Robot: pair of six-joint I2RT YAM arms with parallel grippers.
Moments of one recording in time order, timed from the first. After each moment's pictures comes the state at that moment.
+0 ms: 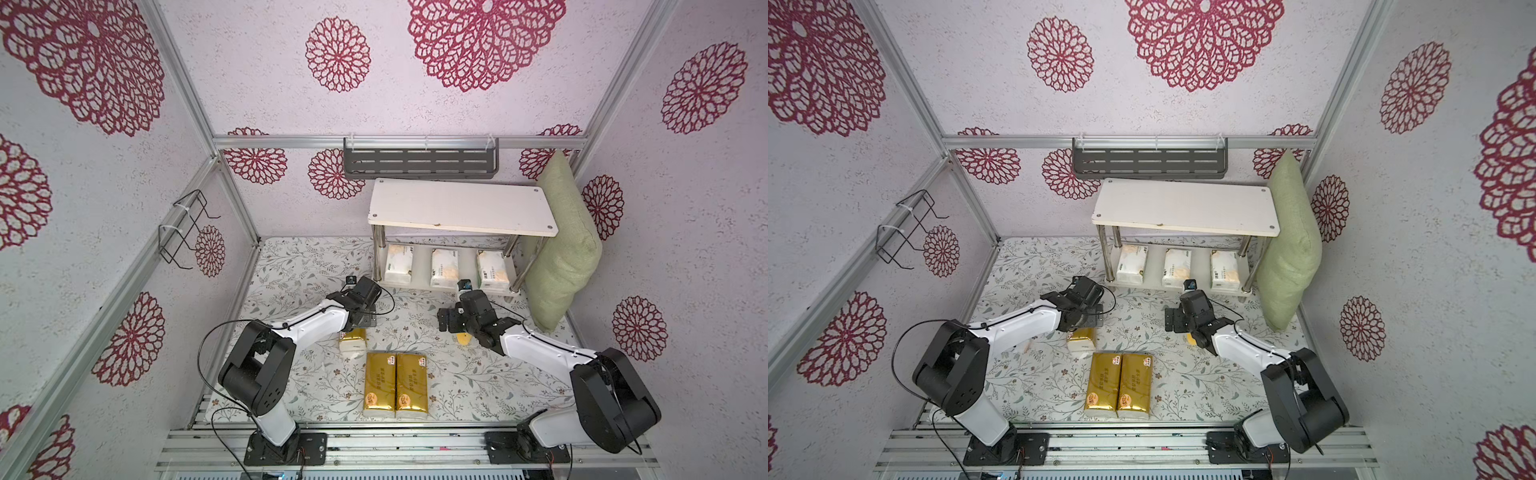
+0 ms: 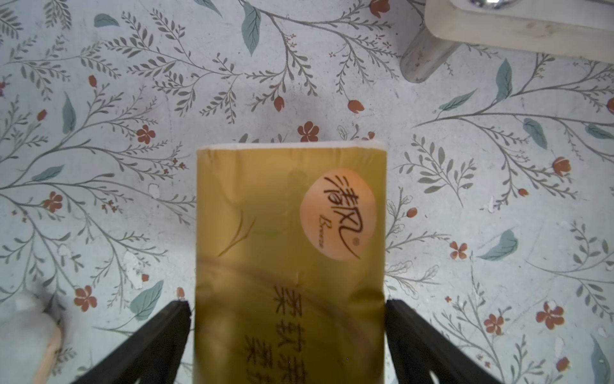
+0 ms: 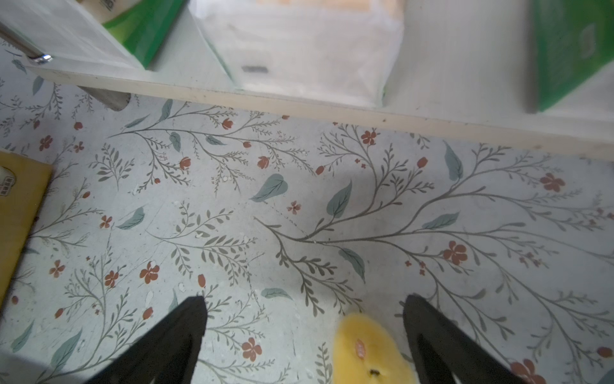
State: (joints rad) left arm -0.56 1.70 1.10 -0.58 -0.38 -0.59; right arm 0.50 1.42 0.73 -0.11 0.14 0.35
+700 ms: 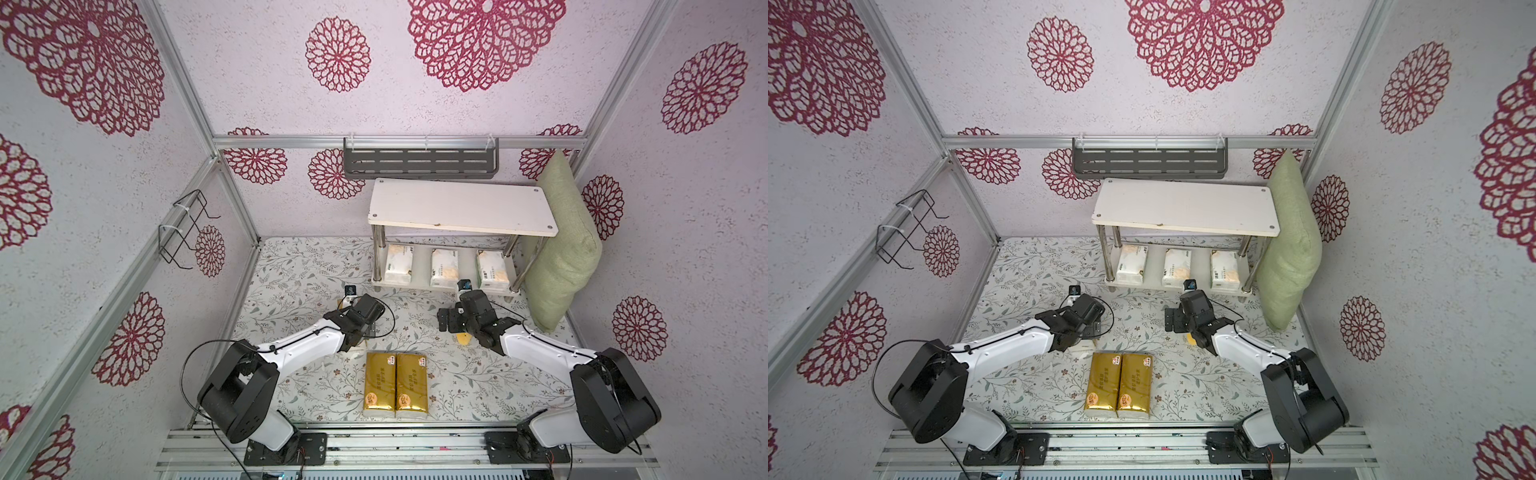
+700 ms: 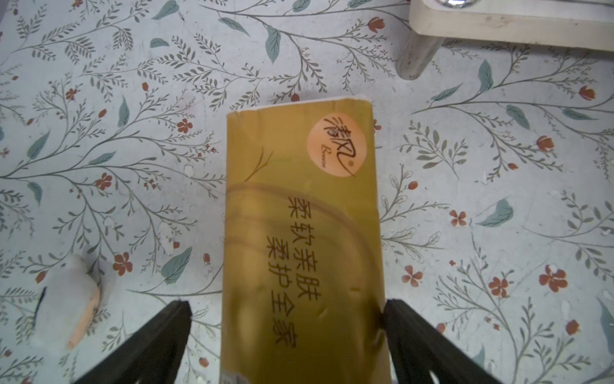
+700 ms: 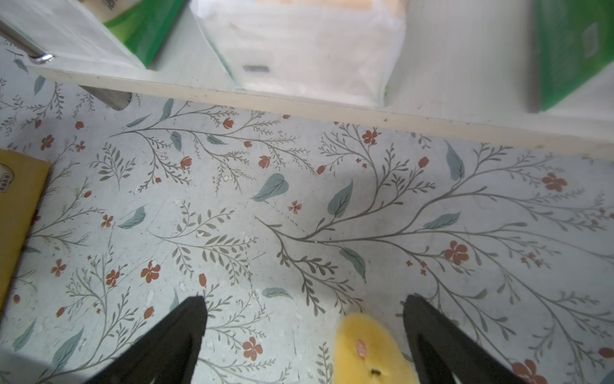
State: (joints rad) left arm -0.69 1.53 0.91 -0.51 -0.54 -0.66; right arm 0.50 1.42 0.73 -0.11 0.14 0.35
